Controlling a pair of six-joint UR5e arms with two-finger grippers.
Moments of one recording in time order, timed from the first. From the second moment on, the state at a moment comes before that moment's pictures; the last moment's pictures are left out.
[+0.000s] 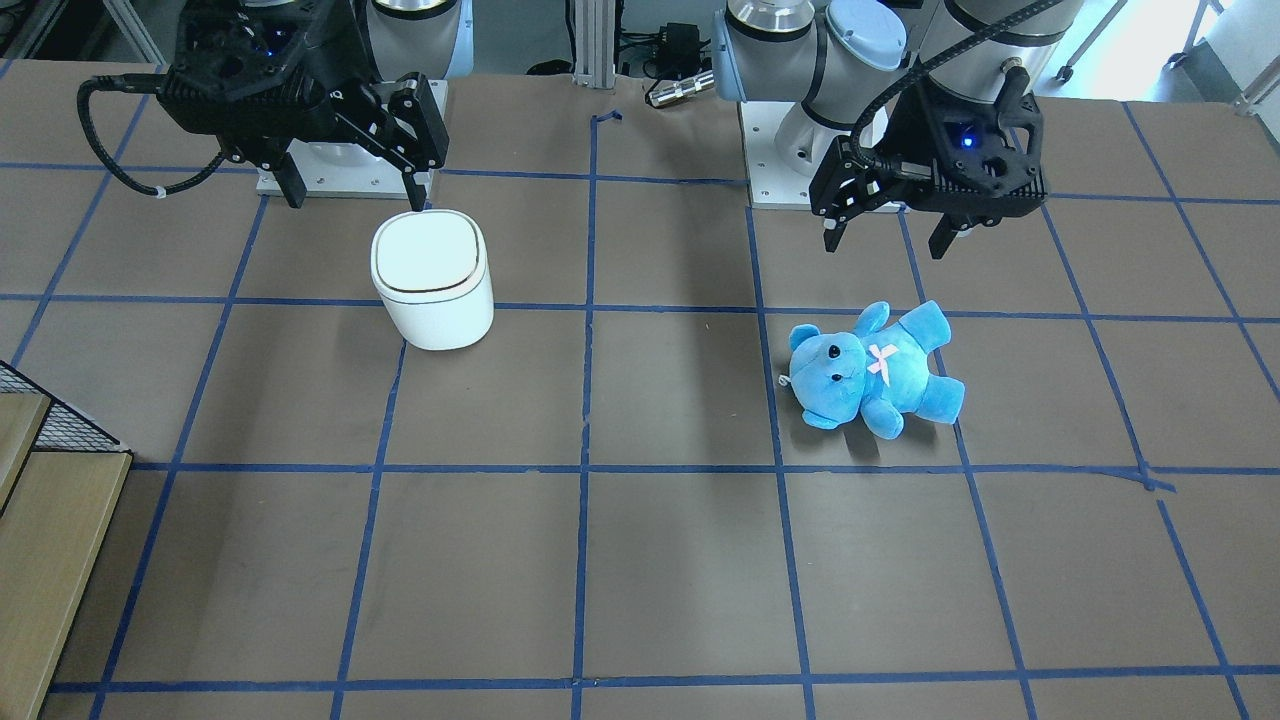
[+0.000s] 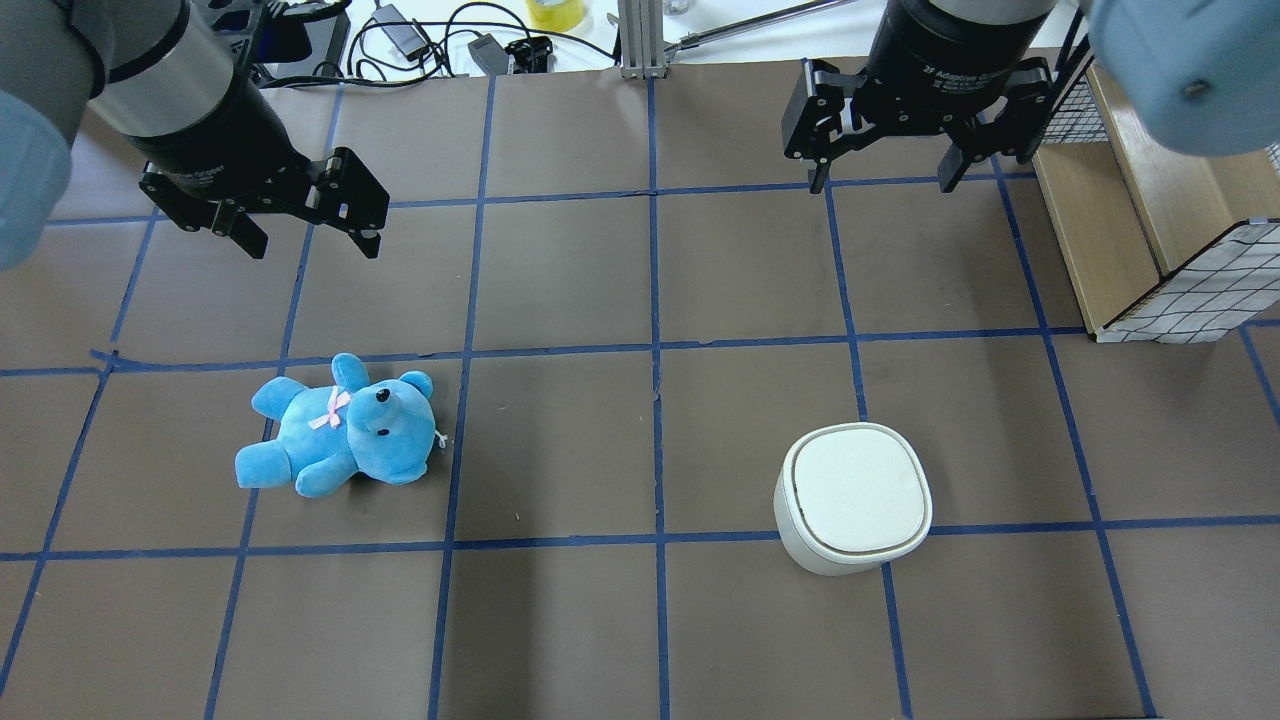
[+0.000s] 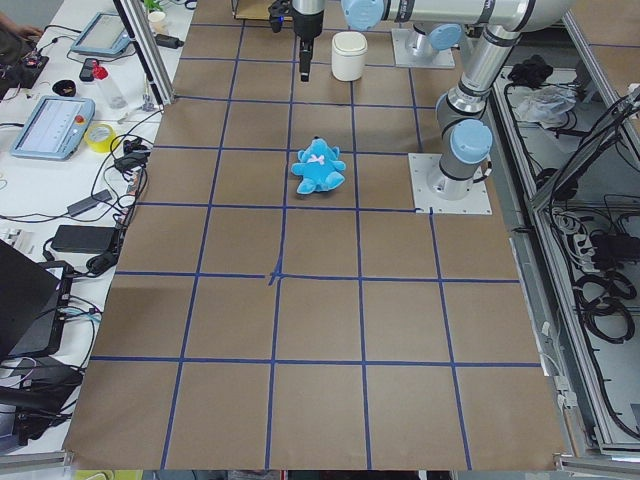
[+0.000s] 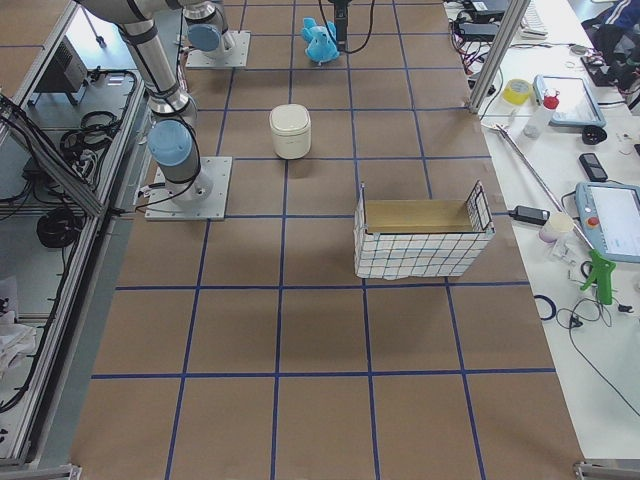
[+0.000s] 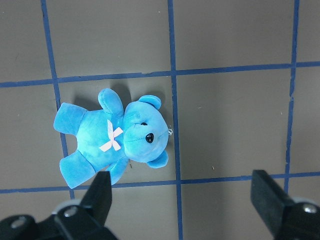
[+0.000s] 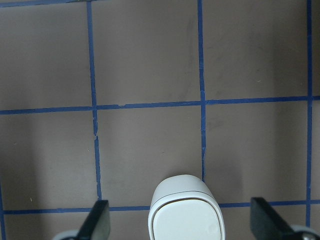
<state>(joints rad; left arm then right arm) -1.54 -1.52 -1.60 -1.55 1.57 0.07 1.70 -1.57 1.44 -1.52 -1.56 0.17</state>
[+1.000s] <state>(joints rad) -1.54 -1.52 -1.60 -1.55 1.57 0.07 1.70 -1.57 1.44 -1.53 -1.59 0.19</state>
